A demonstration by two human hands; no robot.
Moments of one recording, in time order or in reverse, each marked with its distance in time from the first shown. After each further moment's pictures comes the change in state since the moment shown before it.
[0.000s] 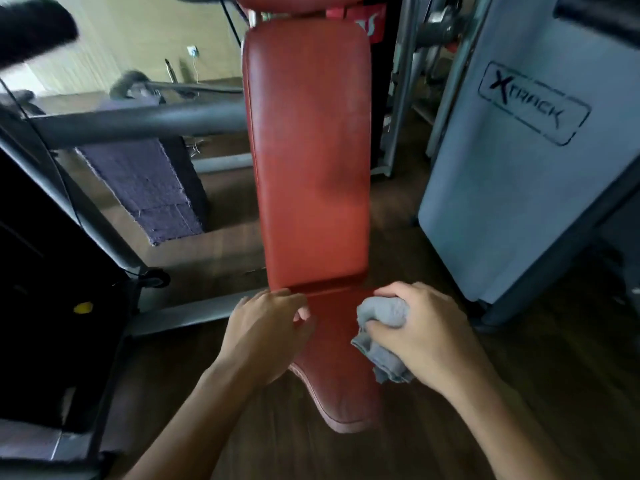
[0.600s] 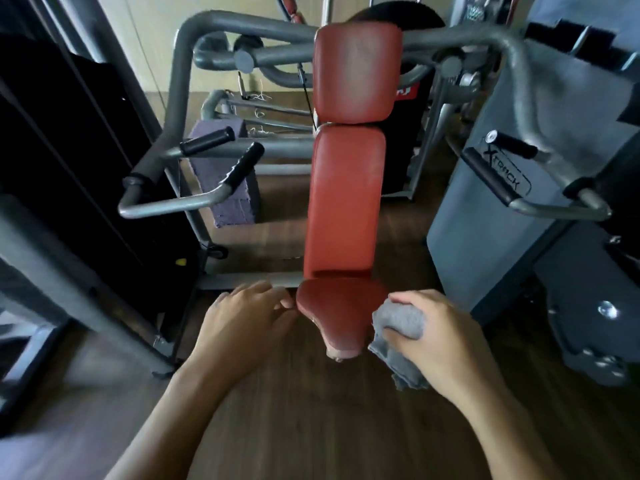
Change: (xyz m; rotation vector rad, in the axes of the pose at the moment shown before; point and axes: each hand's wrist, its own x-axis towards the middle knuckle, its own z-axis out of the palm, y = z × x) left_hand -0.254 0.113 -0.247 0.034 0.092 -0.186; right_hand -0.213 -0.106 -0.225 0.039 -0.038 -0.178
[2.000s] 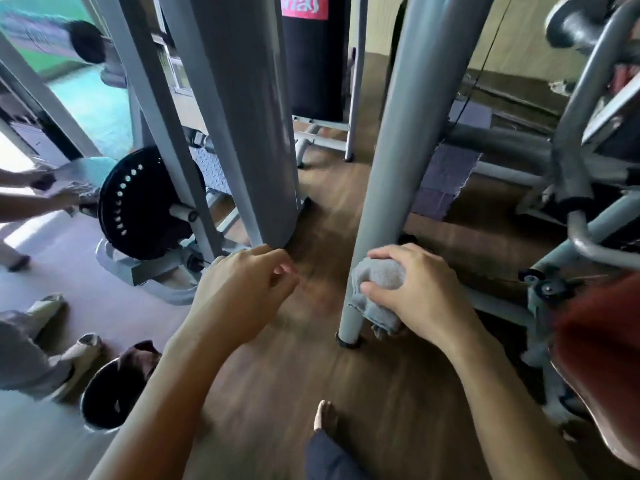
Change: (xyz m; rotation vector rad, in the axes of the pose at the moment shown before) left_hand -0.190 -0.615 -0.205 0.007 0.148 -0.456; right_hand 0.038 -0.591 0.405 0.093 -0.374 -0.398
